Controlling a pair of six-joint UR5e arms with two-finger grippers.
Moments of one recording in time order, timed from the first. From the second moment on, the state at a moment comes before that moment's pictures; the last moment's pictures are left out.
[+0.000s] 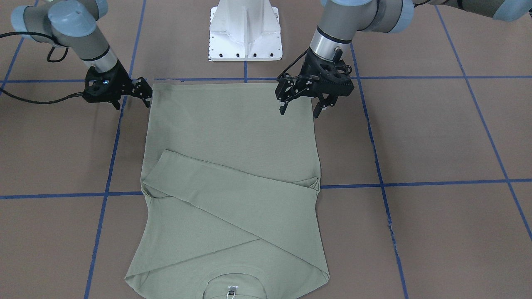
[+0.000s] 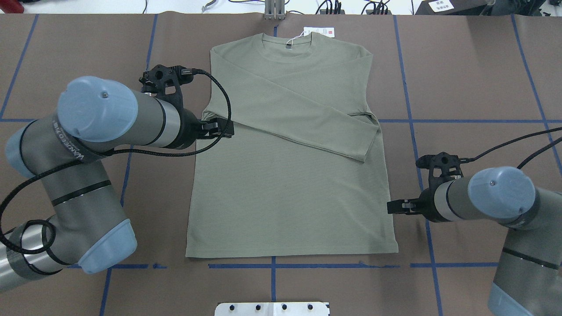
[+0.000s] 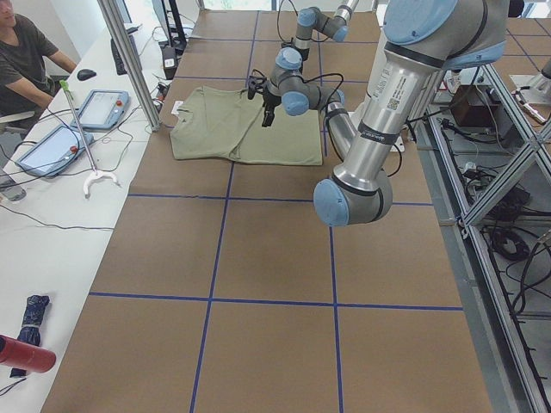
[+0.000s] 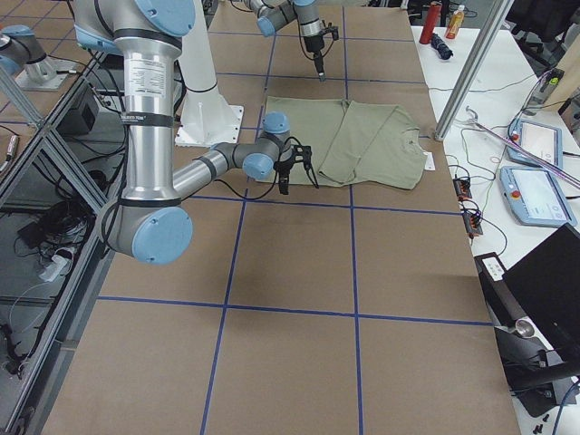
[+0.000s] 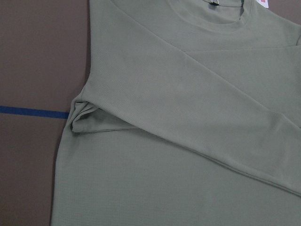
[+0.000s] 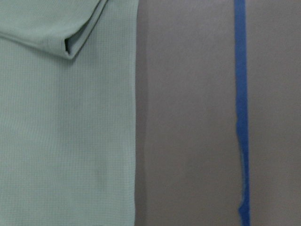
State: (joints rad) left arm -0.60 -2.05 -1.96 -1.77 -1.77 -1.30; right arm 0.43 -1.60 1.99 -1.13 1.78 1.27
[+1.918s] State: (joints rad) left arm -0.60 -2.04 -1.99 -1.76 -1.77 -1.30; right arm 0.30 -1.59 2.02 -1.18 1.78 1.31
